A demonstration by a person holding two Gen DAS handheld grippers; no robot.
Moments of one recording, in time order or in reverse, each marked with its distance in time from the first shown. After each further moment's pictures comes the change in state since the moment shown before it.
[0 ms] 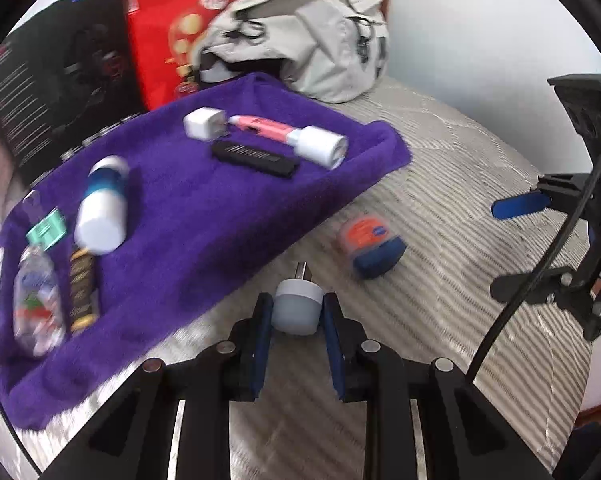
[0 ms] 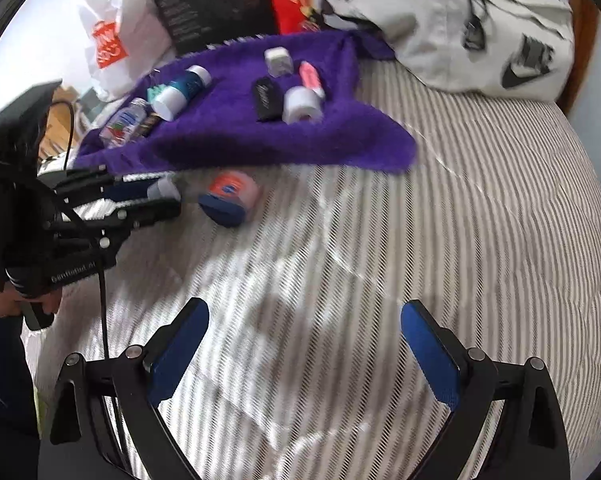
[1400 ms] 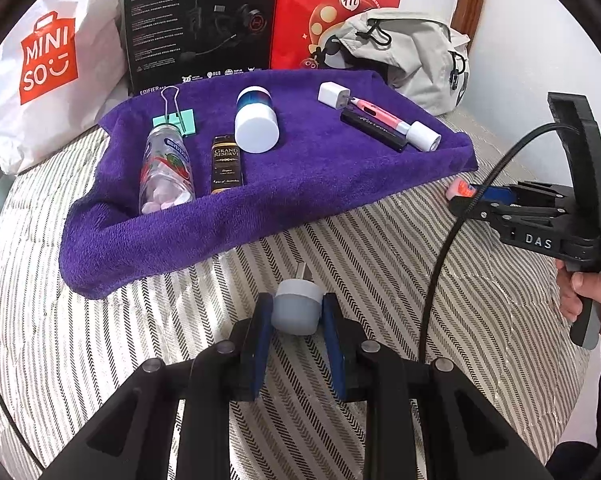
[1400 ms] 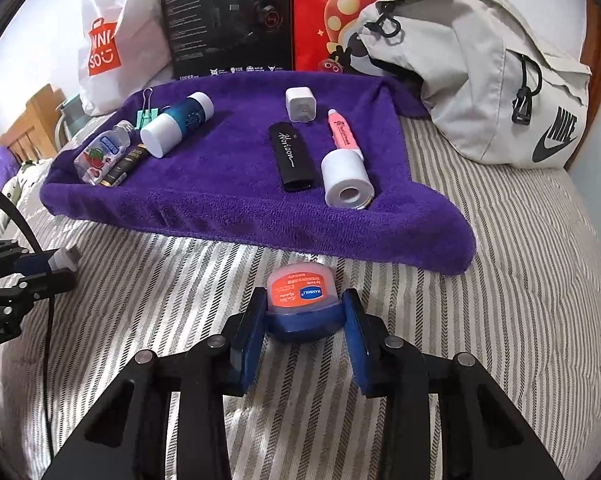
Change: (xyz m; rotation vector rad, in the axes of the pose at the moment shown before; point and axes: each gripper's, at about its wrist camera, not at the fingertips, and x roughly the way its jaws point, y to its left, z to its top) left arm -0.041 0.063 -0.060 -0.250 -0.009 0.088; right arm 0.041 0.039 0.037 -0.047 -0.140 -0.117
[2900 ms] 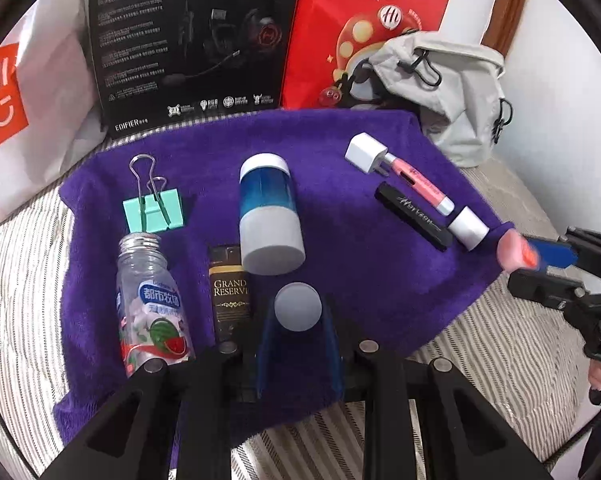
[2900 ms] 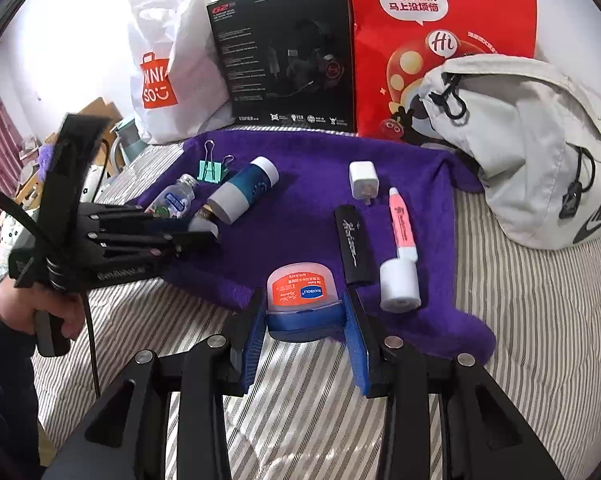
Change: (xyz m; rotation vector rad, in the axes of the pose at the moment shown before) left arm 0.049 0.025 0.100 -0.042 0.013 -0.033; right arm -0.025 0.014 0.060 -0.076 -0.046 0.184
